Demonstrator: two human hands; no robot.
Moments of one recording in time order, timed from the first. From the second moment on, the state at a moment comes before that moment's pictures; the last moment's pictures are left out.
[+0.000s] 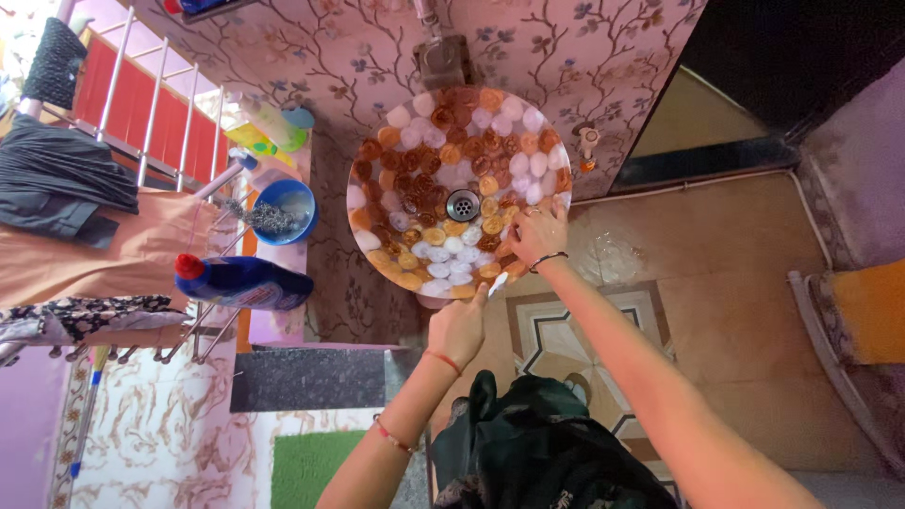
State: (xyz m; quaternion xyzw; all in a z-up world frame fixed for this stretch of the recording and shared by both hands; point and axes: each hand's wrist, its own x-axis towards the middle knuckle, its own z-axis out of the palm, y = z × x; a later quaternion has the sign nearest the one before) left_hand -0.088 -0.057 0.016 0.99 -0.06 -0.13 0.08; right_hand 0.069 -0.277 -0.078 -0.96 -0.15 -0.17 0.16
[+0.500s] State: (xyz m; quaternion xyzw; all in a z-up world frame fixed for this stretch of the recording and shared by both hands) left_hand -0.103 0.003 0.029 0.99 0.07 -0.13 0.02; right_hand 0.066 -0.275 -0.081 -0.96 -0.16 -0.17 0.16
